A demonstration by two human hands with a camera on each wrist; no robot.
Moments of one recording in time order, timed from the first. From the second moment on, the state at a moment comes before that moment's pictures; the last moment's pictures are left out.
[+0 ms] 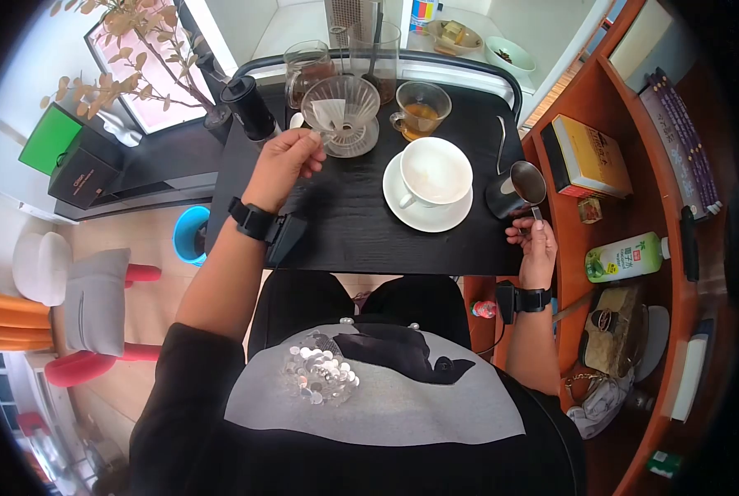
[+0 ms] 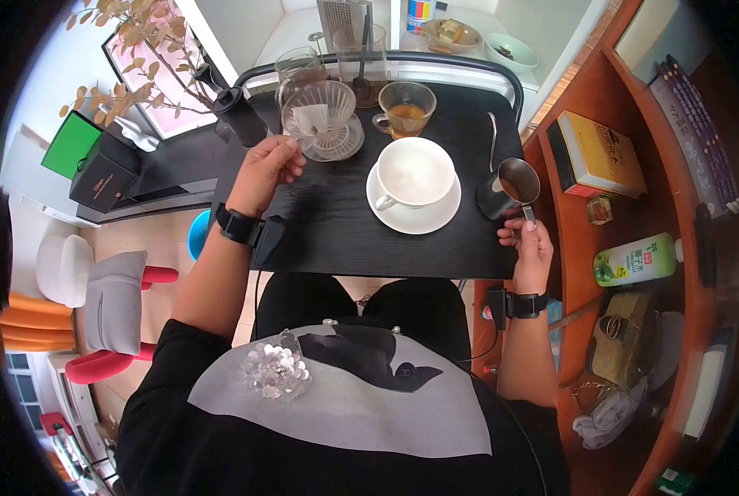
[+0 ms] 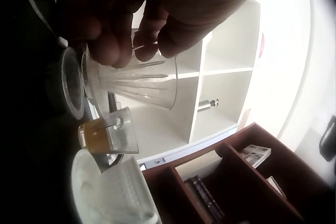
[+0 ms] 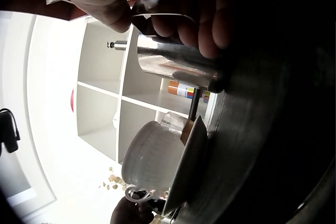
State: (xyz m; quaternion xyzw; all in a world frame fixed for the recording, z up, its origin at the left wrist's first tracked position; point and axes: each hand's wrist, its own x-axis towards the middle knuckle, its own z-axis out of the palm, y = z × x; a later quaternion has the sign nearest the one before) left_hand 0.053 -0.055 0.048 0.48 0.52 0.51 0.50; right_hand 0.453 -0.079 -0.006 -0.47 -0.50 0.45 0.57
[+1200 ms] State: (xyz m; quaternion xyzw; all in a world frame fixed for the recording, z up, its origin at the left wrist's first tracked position) left_hand 0.124 -0.063 0.082 0.67 0.54 0.43 0.26; right_hand 0.451 -0.080 -0.005 -0.47 -0.50 0.44 0.58
